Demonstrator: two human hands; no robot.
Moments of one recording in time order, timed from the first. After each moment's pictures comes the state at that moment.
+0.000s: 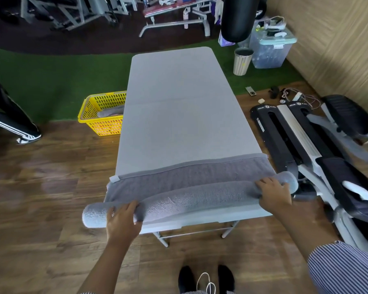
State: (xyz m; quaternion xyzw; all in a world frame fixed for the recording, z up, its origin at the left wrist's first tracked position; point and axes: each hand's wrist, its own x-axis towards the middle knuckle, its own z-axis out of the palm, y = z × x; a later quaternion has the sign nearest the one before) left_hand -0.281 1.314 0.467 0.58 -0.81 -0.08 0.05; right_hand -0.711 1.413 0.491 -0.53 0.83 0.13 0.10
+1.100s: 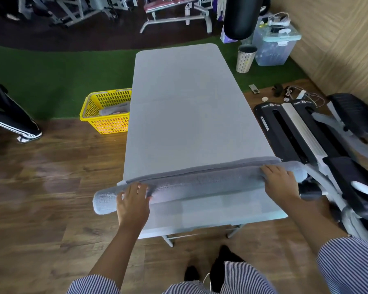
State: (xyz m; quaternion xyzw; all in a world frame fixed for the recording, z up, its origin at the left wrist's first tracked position) left_hand -0.297 1.270 0.485 0.58 -0.81 0.03 0.06; right_hand -0.703 1.378 0.485 -0.55 0.83 0.00 0.02
